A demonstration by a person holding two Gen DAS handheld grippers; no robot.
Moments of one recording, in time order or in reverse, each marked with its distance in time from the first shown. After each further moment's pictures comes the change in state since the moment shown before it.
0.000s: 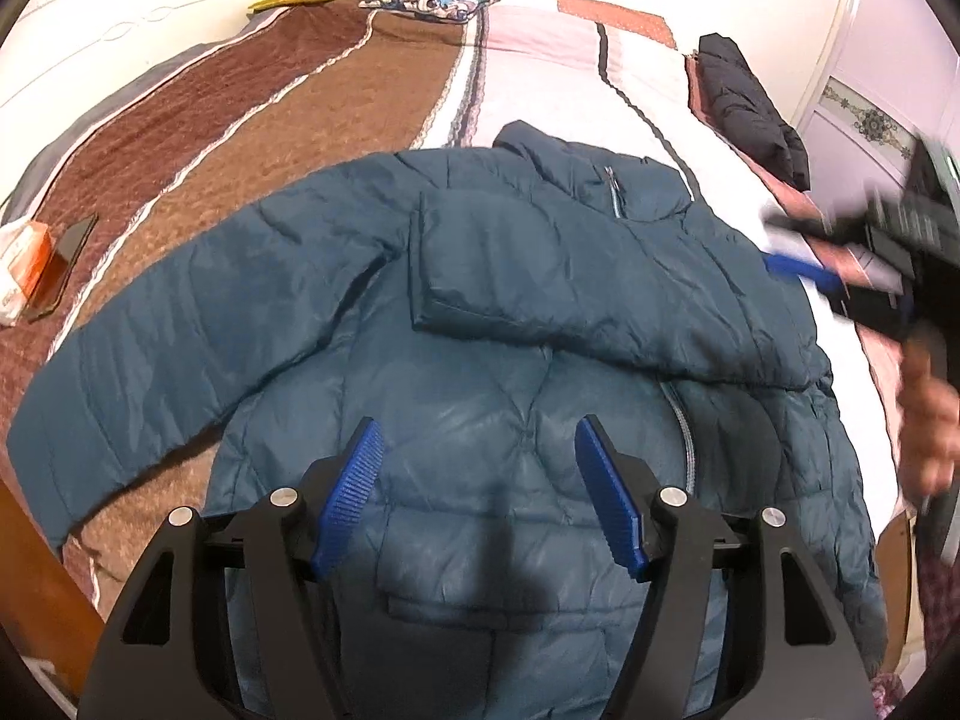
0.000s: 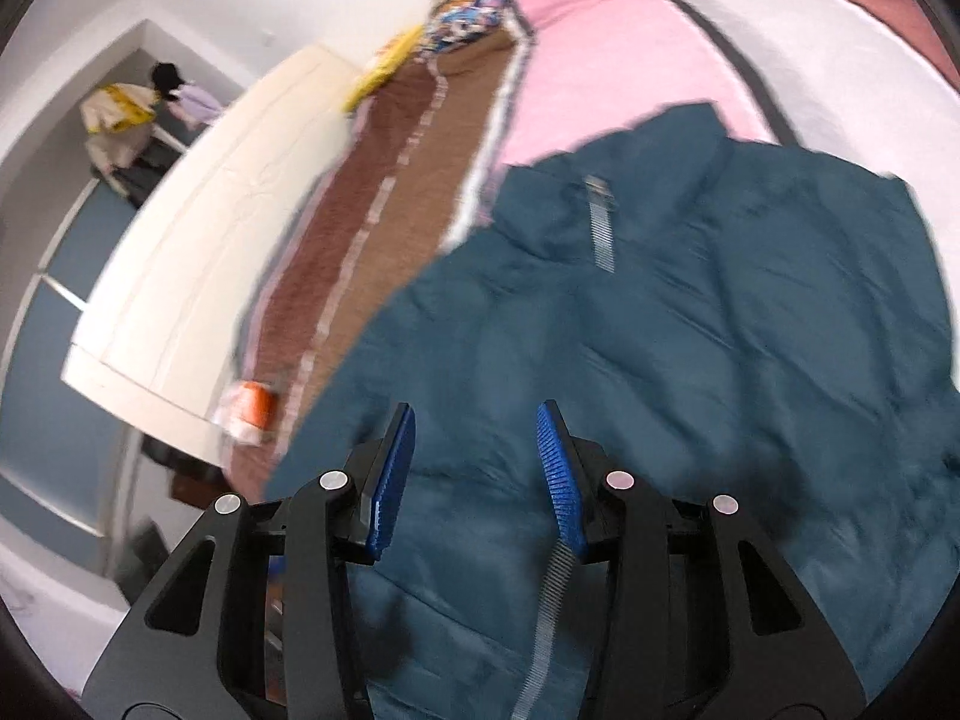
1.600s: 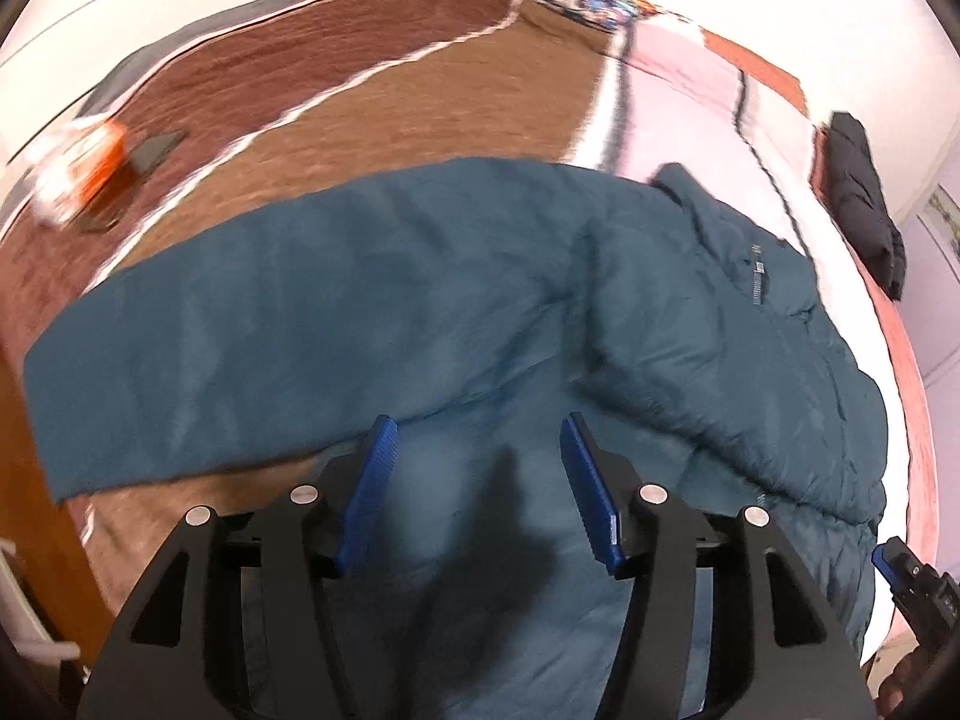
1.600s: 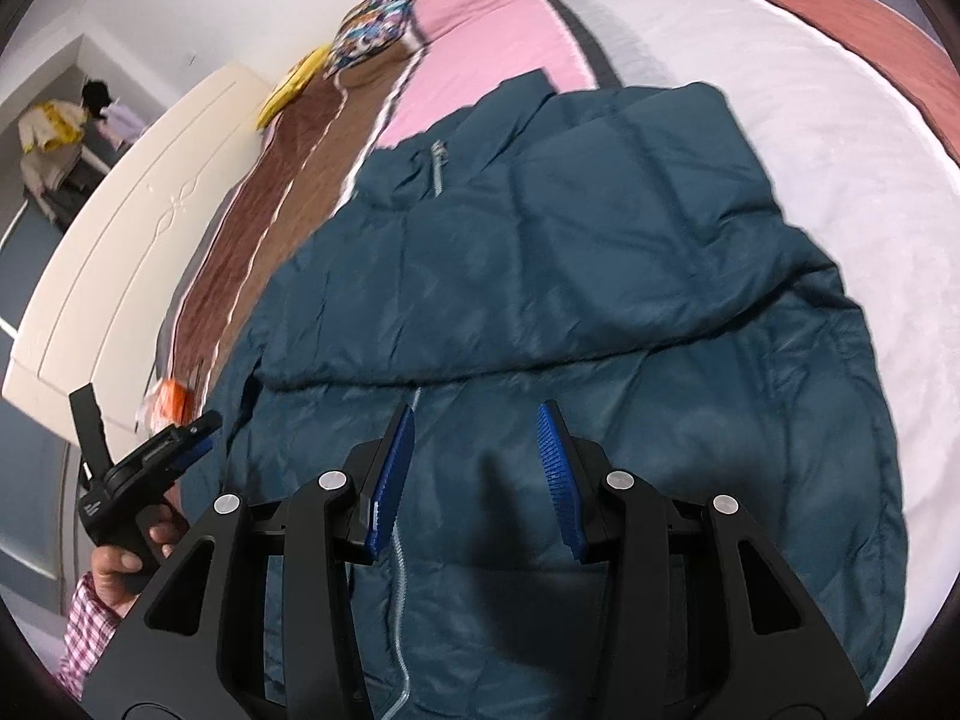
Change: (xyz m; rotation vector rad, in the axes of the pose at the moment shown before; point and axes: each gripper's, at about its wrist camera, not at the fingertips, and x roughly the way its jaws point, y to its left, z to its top) left arm 0.027 0.069 0.023 -0.299 0.028 0.156; right arm -0.048 -0.044 -0.082 0.070 -0.044 -0.181
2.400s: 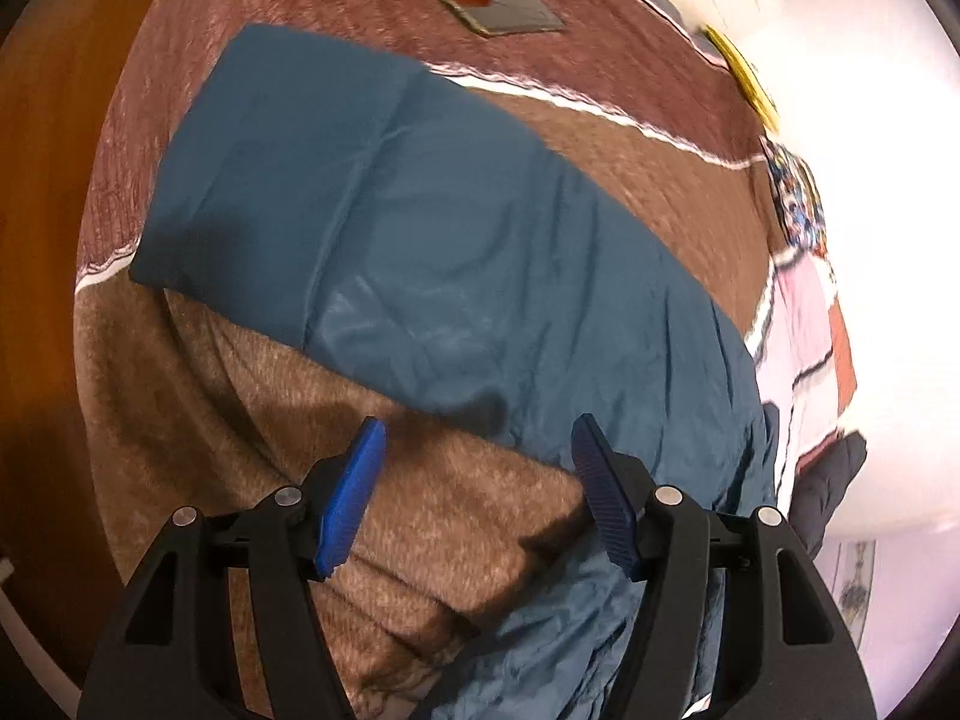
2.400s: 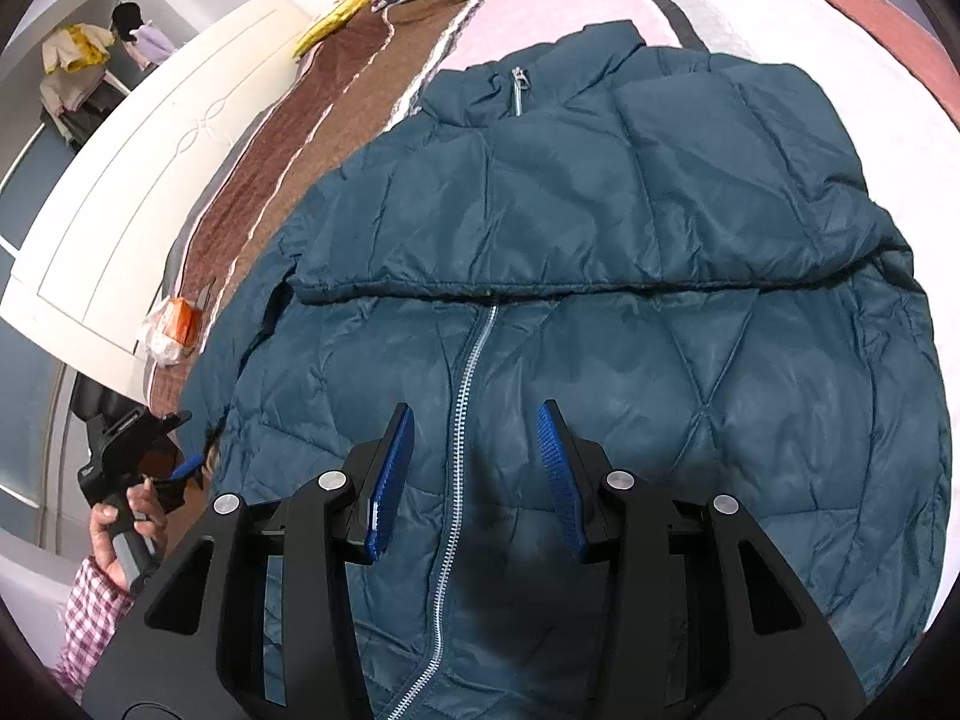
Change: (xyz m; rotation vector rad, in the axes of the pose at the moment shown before) left arm 0.010 0.207 -0.043 -0.777 0.036 -0.130; right arm 0.029 0.048 -0.030 -0.112 0.112 0.007
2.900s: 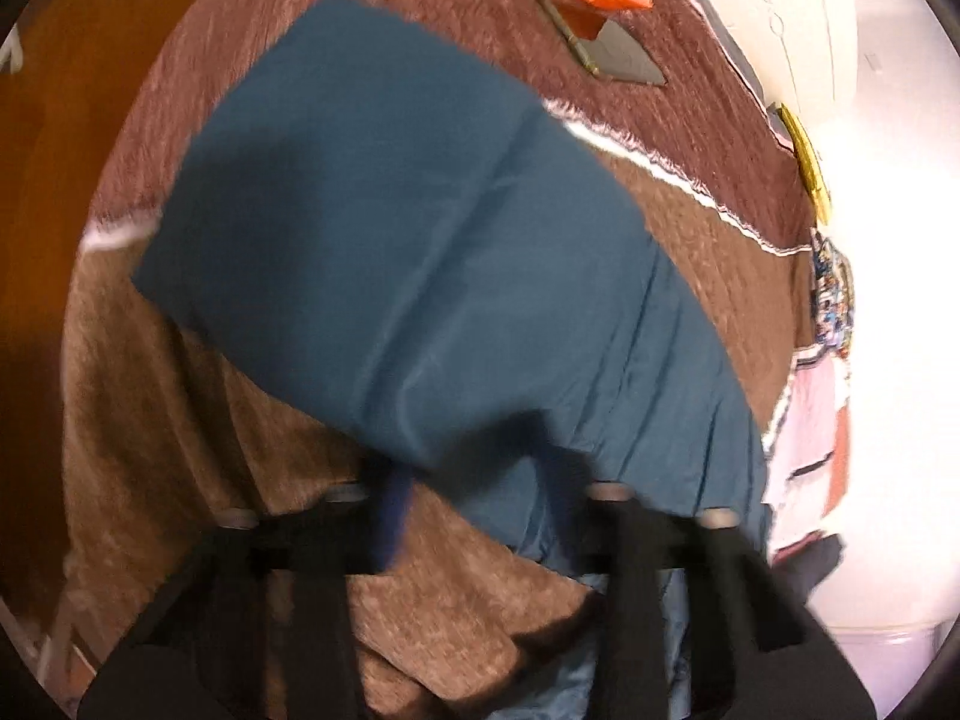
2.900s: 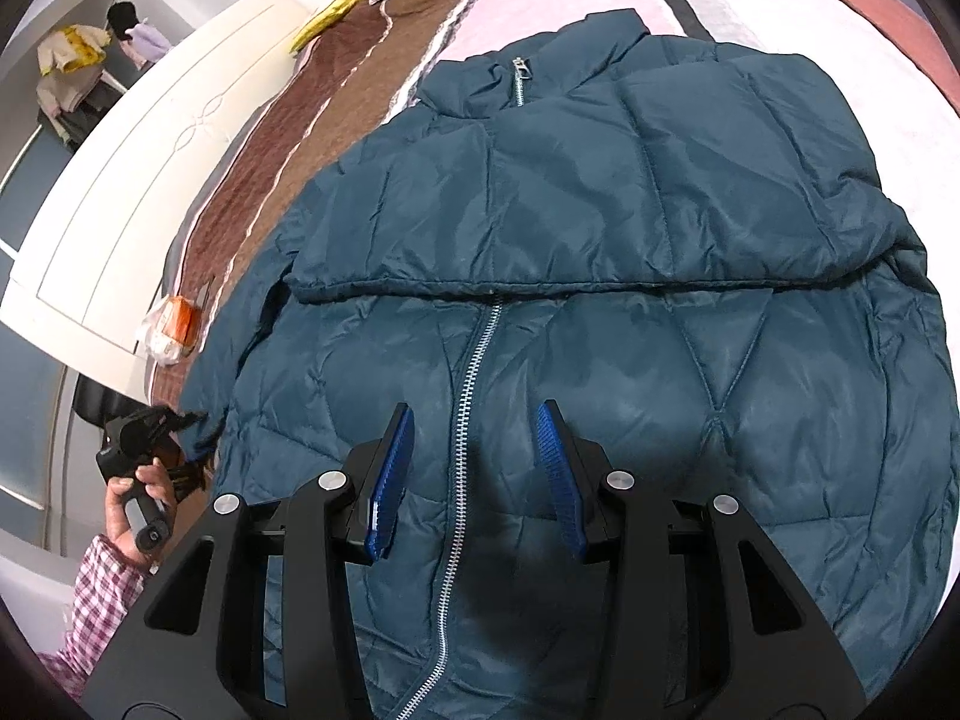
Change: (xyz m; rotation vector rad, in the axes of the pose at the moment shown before) left arm 0.018 0.021 0.022 -0.182 -0.062 0.032; right arm 0.008 0.000 0.004 0.015 0.012 0.003
